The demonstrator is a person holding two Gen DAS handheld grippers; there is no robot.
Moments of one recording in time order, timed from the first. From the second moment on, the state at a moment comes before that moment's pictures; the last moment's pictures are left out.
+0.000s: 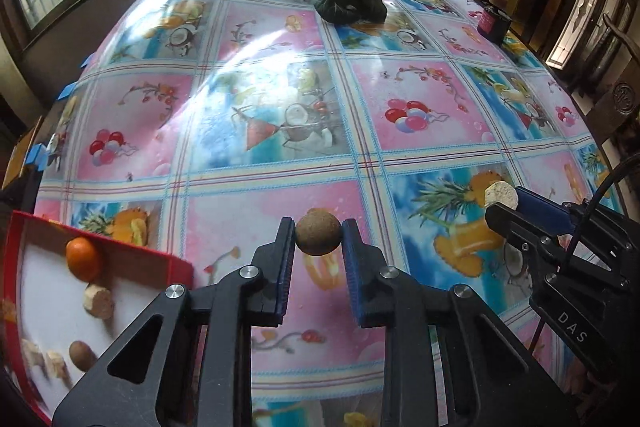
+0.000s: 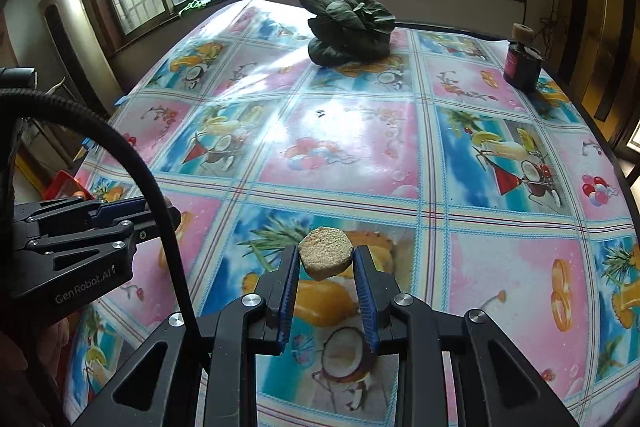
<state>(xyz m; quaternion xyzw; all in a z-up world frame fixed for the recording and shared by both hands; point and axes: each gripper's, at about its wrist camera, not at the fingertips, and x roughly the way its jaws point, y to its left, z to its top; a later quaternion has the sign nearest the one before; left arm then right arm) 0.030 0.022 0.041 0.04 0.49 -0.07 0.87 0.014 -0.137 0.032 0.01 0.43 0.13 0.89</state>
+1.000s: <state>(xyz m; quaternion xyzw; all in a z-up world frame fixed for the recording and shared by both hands) -0.090 0.159 0.056 -0.01 0.45 0.08 0.89 -0.076 0.016 0.054 -0.07 0.41 0.28 0.87</state>
